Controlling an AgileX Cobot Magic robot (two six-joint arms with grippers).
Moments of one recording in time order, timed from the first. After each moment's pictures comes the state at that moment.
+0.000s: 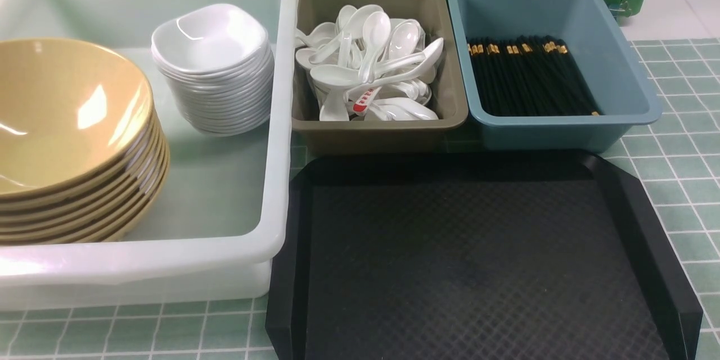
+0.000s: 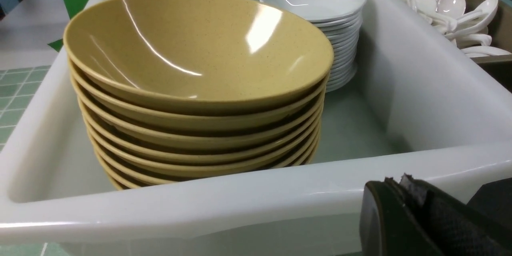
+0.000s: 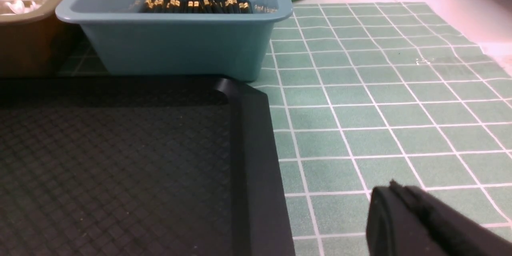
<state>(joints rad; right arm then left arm) -0.07 -0.01 0.03 -0.13 0.31 0.13 0.01 -0.01 -0.41 -0.07 0.76 0.12</state>
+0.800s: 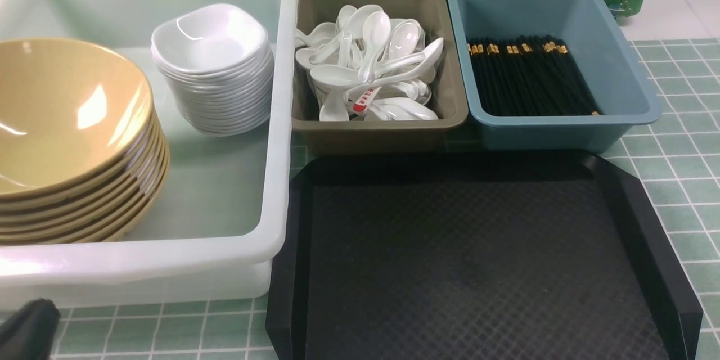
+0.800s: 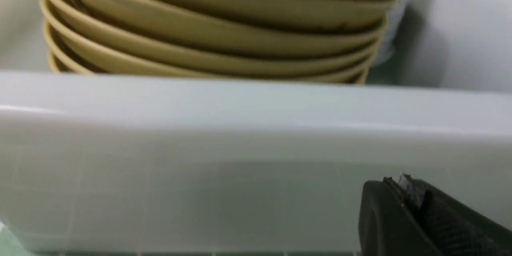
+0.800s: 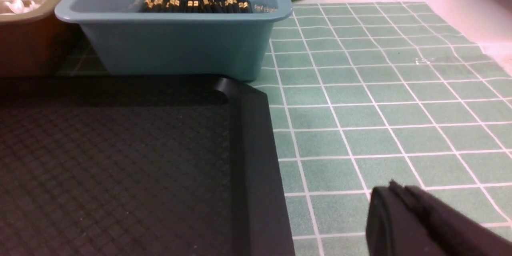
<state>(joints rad) -0.07 -0.01 0.03 -0.13 0.31 0.13 -0.04 -0.01 0.03 0.01 0.31 -0.10</state>
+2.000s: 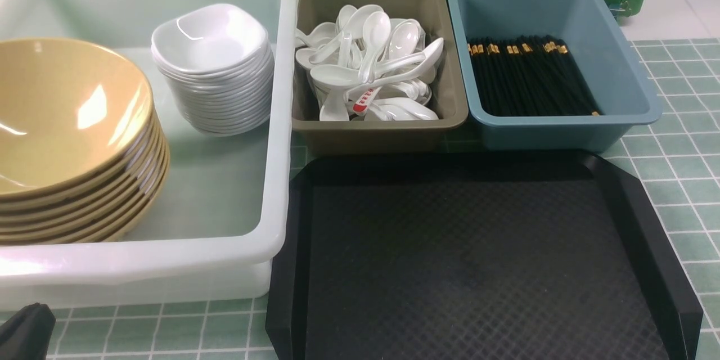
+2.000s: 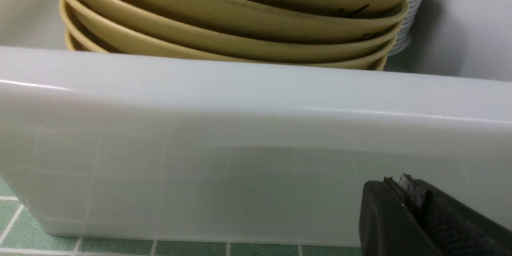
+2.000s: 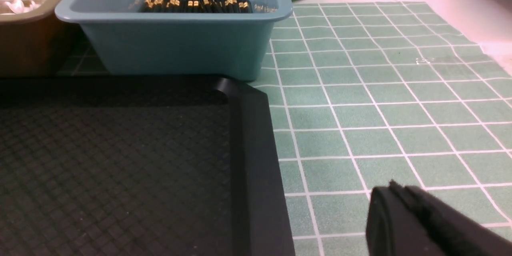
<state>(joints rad) -0.07 -0.01 0.03 -0.13 0.31 0.13 0.01 -0.01 0.03 0.01 0.31 -0.10</state>
